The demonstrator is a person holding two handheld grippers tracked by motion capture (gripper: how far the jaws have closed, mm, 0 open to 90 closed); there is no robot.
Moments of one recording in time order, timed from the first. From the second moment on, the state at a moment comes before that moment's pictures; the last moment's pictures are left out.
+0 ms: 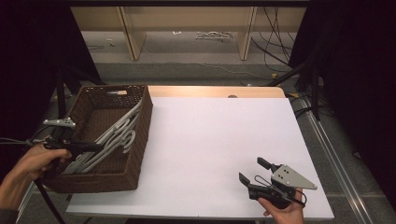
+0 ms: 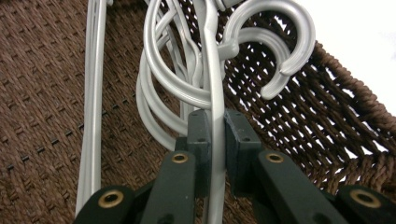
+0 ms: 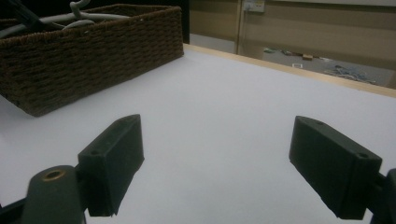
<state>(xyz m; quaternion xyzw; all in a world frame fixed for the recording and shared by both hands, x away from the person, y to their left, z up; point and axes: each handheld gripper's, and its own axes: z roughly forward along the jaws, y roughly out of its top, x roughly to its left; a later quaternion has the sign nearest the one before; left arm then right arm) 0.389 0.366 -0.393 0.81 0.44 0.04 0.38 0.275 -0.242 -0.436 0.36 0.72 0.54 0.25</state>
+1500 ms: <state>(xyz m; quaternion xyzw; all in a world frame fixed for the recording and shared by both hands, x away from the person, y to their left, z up) 0.325 0.236 -0.339 0.72 0.38 0.22 0.54 0.275 -0.242 -0.435 0.35 0.72 0.54 0.25</state>
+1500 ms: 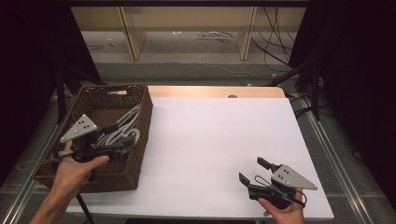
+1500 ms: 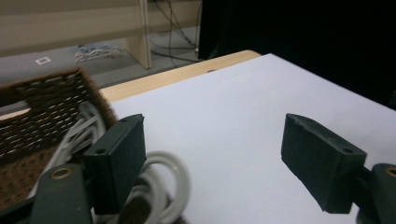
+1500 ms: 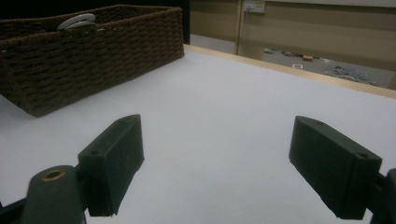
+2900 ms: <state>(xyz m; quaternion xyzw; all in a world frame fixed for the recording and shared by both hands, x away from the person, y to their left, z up) 0.280 0.172 -0.425 0.71 0.32 0.23 0.59 0.265 -0.238 -0.432 0.35 0.71 0.55 0.25</state>
